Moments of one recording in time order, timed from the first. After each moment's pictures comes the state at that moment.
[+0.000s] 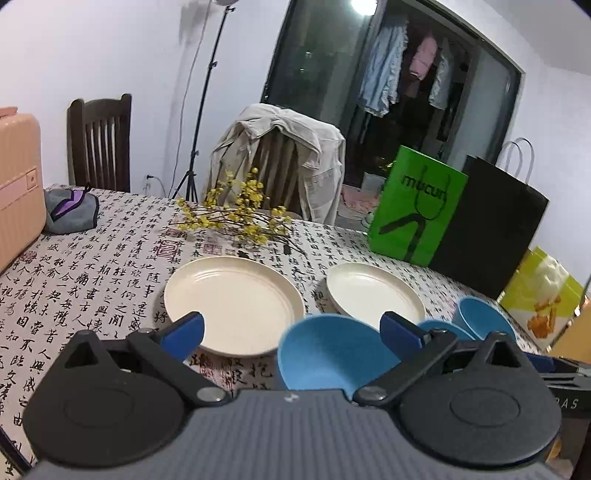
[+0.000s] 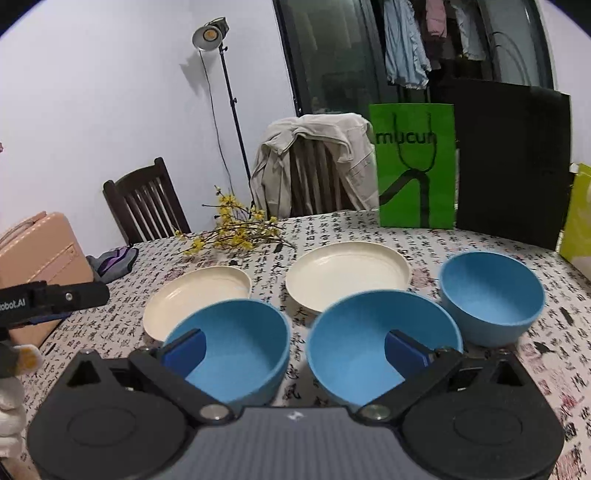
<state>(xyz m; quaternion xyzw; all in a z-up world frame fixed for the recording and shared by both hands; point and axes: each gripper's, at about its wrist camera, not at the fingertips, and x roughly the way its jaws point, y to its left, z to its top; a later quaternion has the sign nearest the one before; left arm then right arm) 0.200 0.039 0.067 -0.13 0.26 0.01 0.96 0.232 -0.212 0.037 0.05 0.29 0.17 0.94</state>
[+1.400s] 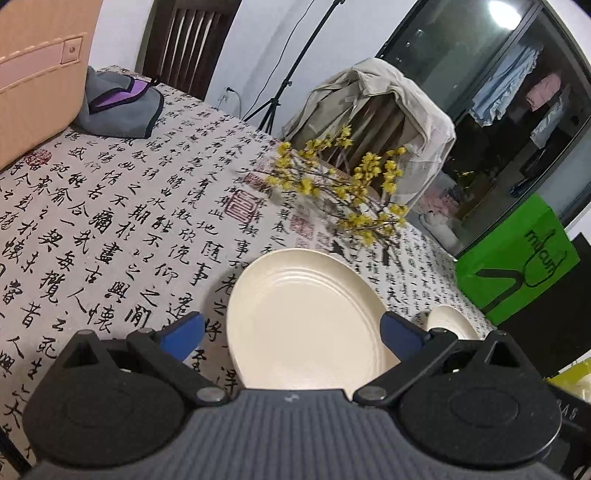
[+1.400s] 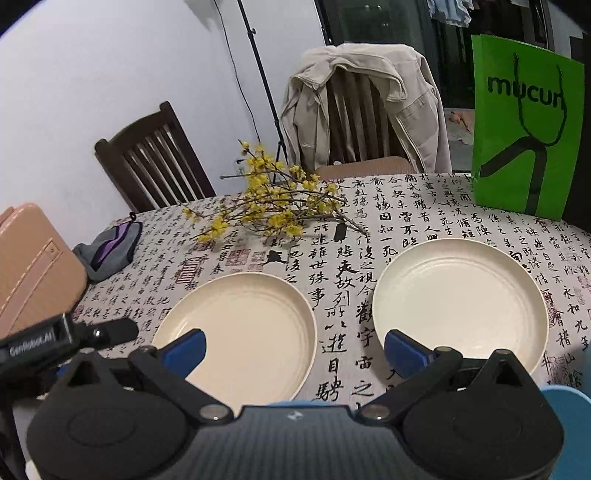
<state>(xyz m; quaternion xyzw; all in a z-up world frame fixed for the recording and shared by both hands) 0.328 0.160 0.001 -0.30 0.35 0.10 0.88 0.415 -0.082 0.017 0.05 0.41 0.21 0.89</state>
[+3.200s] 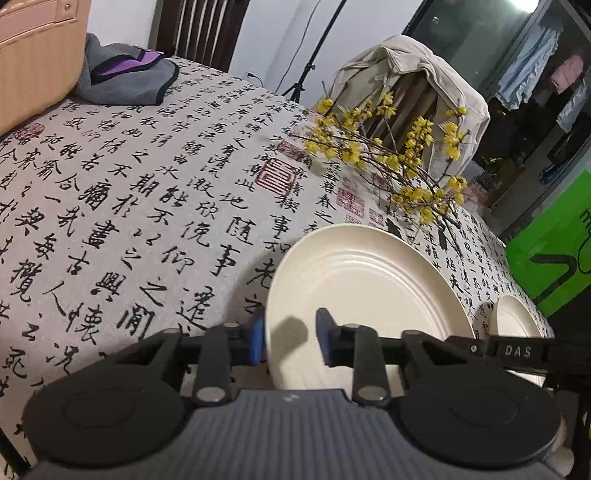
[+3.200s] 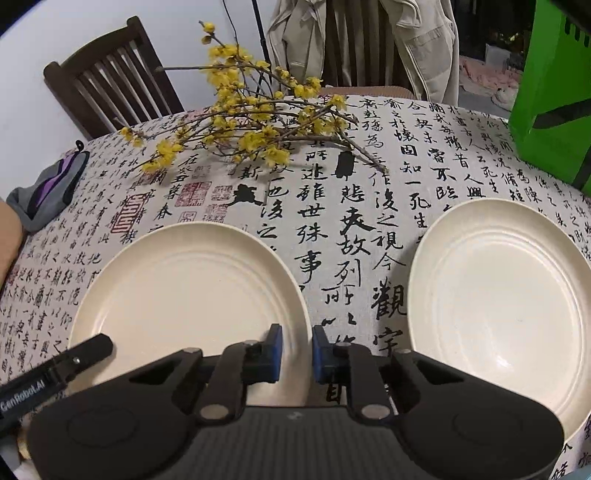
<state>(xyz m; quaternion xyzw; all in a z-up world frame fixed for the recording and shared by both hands) 0.363 0.168 -0.060 -0.28 0.37 0.14 0.87 0.496 -0.022 -0.058 -0.02 0.51 0.19 0.84</state>
